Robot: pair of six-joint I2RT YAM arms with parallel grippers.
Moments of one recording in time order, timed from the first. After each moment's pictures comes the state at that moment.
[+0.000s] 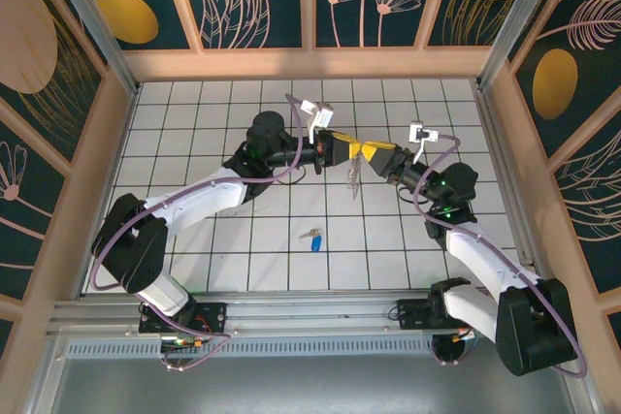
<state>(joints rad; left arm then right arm) -0.72 1.61 1.11 0.51 0.74 -0.56 0.26 1.04 0.45 0.89 -0.79 0.94</state>
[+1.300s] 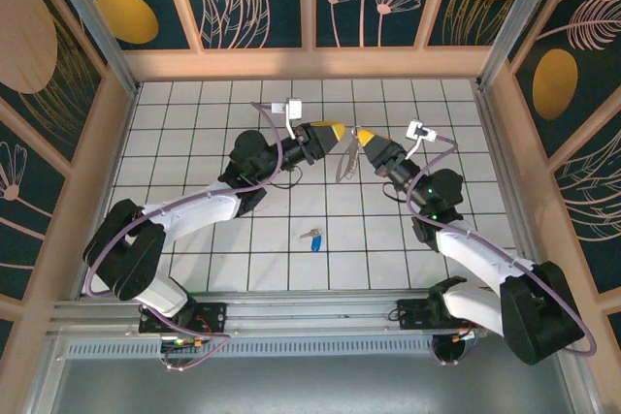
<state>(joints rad) -0.72 1.56 0.93 0.87 0.42 -0.91 0.43 1.10 0.45 1.04 -0.42 1.06</state>
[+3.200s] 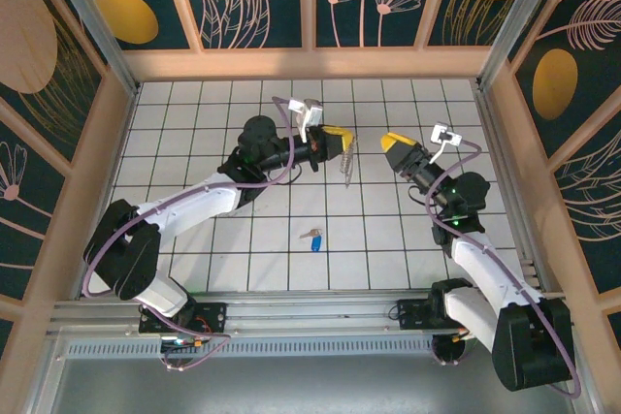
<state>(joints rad) -0.71 1.56 1.05 0.56 0.61 -0.50 0.18 0.95 0.40 0.89 -0.65 0.99</state>
